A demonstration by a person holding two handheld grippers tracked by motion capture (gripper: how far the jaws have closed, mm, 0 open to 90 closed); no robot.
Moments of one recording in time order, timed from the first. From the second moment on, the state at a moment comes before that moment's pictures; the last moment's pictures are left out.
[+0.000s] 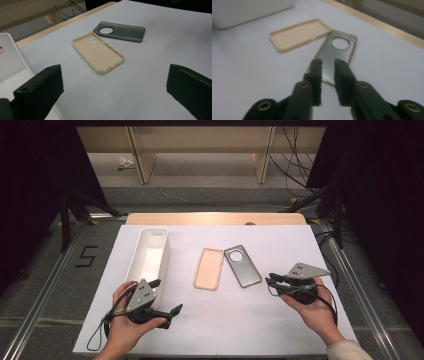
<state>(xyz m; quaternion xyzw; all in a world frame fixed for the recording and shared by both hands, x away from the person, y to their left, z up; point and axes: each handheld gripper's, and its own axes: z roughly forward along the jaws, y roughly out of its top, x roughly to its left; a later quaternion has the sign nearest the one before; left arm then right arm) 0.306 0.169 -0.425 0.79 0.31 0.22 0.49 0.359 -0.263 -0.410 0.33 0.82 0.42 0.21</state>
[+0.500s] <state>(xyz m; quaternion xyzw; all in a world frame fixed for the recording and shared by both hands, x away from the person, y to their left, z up) 0.309 0.170 -0.427 0.79 0.31 0.22 0.48 0.420 -0.259 -0.438 0.42 0.83 0.31 0.19</state>
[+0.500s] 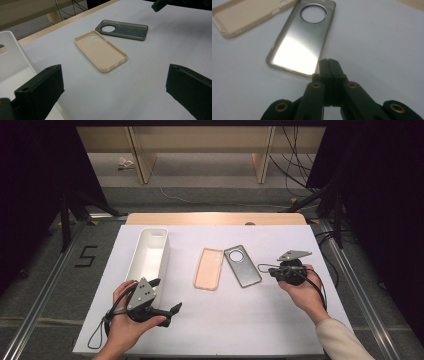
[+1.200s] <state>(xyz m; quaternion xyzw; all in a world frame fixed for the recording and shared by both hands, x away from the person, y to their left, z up) 0.309 0.169 -0.427 0.79 0.31 0.22 0.48 0.453 -0.238 -0.467 0.44 0.86 0.24 0.12</state>
